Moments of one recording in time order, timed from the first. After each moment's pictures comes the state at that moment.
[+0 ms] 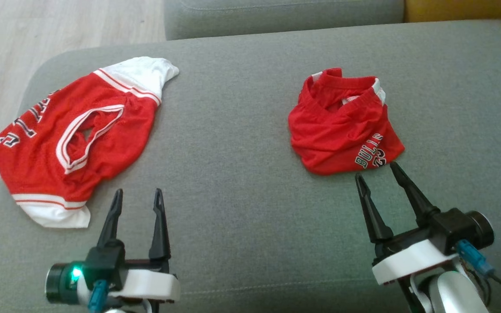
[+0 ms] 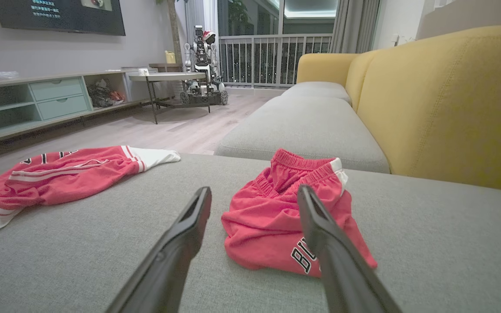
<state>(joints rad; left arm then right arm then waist) 0.10 0.06 -0.25 -0.03 -0.04 0.19 -0.26 -0.03 -0.05 0.08 0.09 0.05 0.13 -0.26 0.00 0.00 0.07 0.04</state>
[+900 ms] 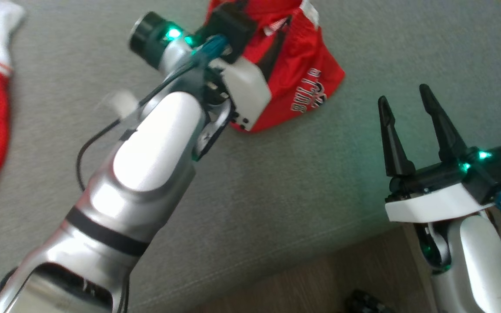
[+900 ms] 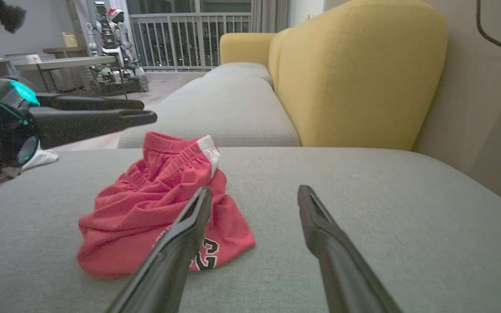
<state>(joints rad) -0.88 0.04 -0.65 0.44 -0.17 -0.04 0.03 -0.21 -0.05 0.05 0.00 0.10 0.13 -0.26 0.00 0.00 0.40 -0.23</state>
